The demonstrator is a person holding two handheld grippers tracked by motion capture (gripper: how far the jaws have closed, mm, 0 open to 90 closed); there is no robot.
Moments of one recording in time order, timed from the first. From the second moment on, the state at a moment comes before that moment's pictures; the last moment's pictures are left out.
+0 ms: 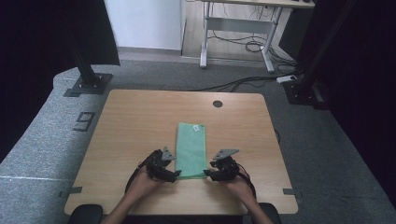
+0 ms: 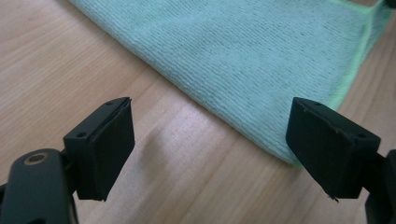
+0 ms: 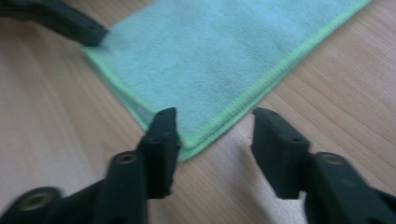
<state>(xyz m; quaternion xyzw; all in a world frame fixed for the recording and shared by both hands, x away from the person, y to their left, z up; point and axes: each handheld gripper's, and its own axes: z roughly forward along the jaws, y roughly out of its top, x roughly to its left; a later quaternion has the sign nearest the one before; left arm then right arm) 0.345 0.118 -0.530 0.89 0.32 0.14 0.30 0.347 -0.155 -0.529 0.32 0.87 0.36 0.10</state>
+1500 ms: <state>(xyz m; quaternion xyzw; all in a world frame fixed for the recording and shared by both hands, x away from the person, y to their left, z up) 0.353 0.133 -0.523 0.87 0.33 0.14 0.33 0.371 -0.159 -0.534 0.34 0.86 0.35 0.14</state>
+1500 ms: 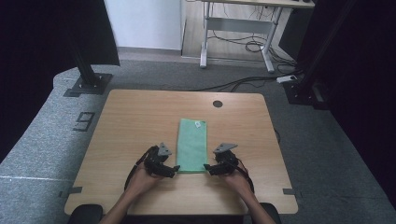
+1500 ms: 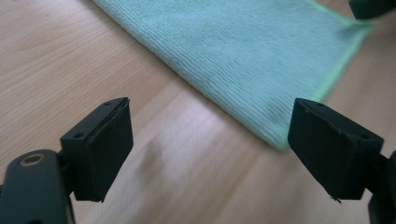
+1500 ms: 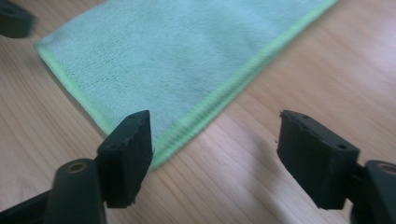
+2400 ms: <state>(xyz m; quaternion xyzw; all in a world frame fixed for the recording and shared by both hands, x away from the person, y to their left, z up) 0.342 0.185 -0.549 0.87 0.35 0.14 0.33 0.362 -0.210 -0.557 0.38 0.84 0.36 0.16</state>
